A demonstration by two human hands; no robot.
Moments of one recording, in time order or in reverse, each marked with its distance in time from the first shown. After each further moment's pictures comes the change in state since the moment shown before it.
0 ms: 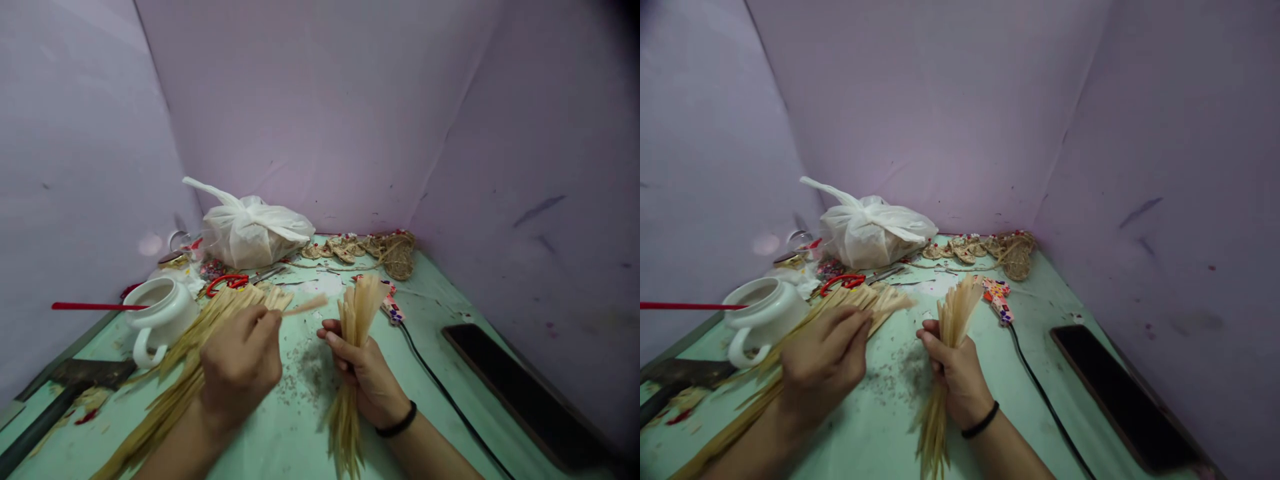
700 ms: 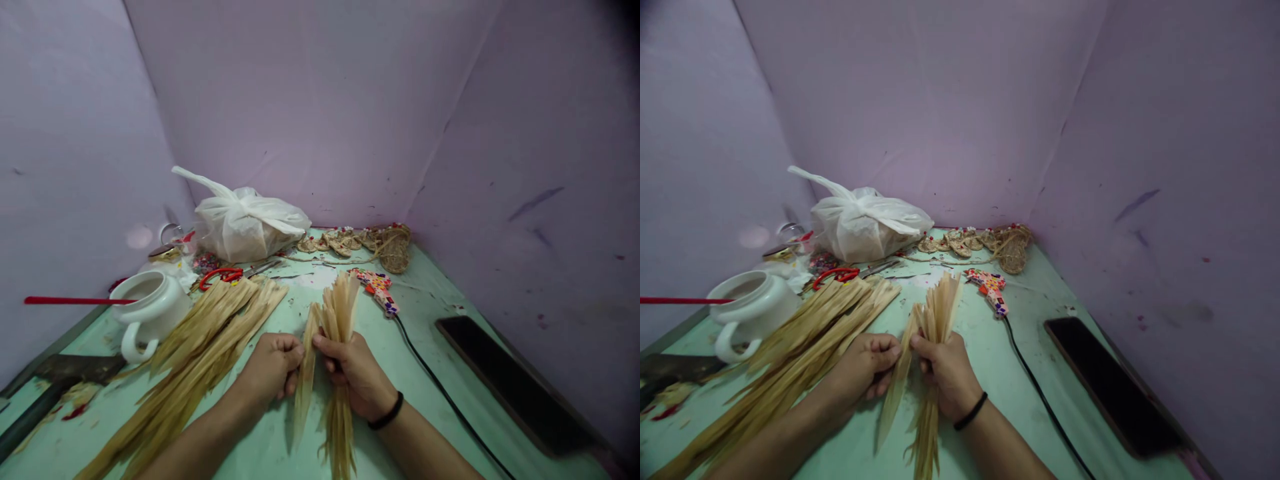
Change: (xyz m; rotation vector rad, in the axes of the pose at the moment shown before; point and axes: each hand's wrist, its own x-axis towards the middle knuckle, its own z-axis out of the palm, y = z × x) left_hand -0.017 0.018 0.039 -0.892 -0.856 -1.065; right_hand 0.003 0.007 0.001 -0.127 -0.034 0.111
